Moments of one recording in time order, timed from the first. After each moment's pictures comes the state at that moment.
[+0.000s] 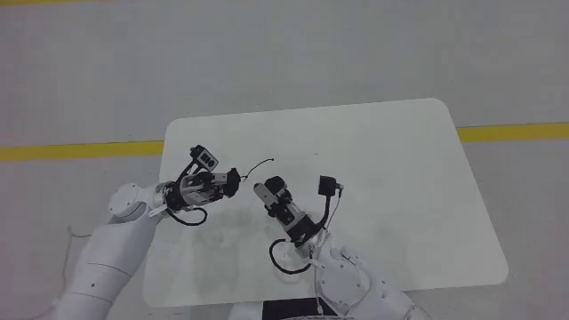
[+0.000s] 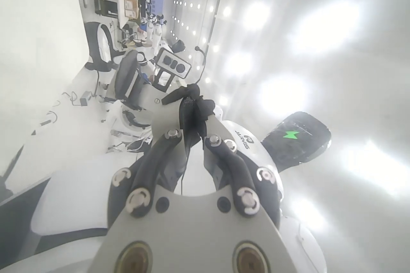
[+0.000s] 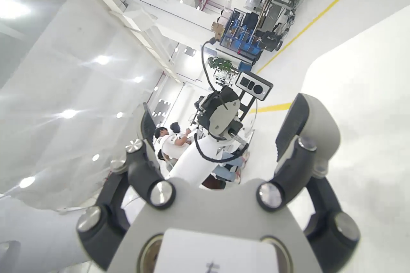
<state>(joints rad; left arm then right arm) 1.34 -0.97 -1.24 -1.35 -0.97 -0.12 -1.39 -1.60 -1.36 0.79 -1.71 -0.32 -0.34 -0.18</state>
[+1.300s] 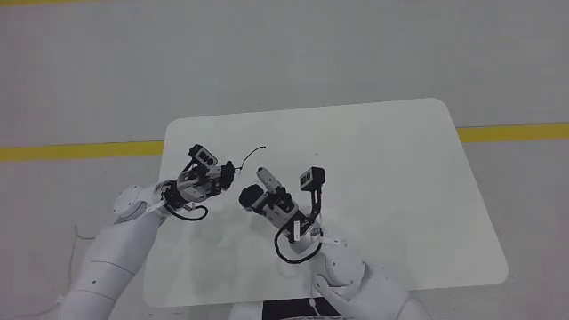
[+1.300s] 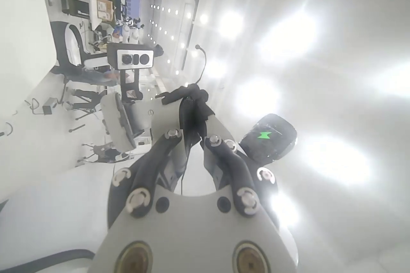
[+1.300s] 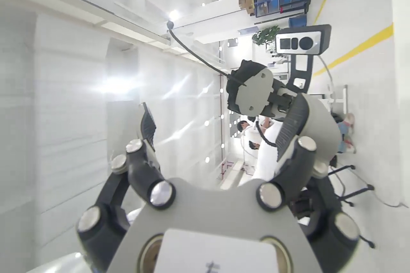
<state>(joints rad) 1.32 -0.99 -1.22 -1.29 -1.10 -0.10 -1.39 -1.56 -1.40 0.80 -1.71 0.41 -0.34 0.15</state>
